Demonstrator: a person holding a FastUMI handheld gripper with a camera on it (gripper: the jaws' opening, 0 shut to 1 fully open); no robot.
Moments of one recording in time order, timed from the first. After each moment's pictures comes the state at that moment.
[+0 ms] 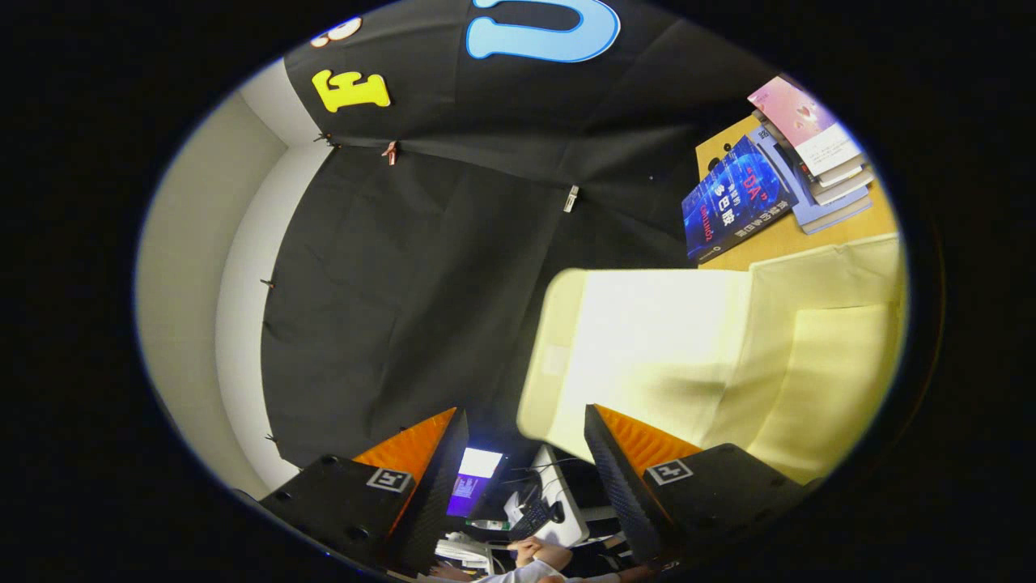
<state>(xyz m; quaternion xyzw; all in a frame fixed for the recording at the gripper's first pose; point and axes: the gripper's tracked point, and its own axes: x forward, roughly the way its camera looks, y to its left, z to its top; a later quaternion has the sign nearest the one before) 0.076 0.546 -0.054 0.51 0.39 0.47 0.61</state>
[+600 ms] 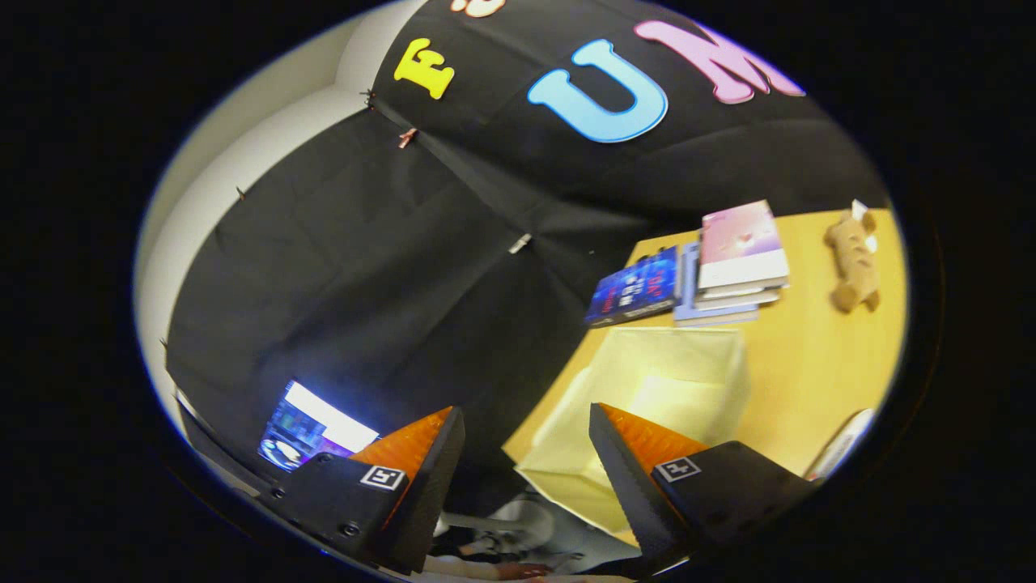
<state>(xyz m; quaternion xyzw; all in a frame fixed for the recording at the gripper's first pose) 0.037 0.391 -0.106 0.32 0.32 0.38 0.81</state>
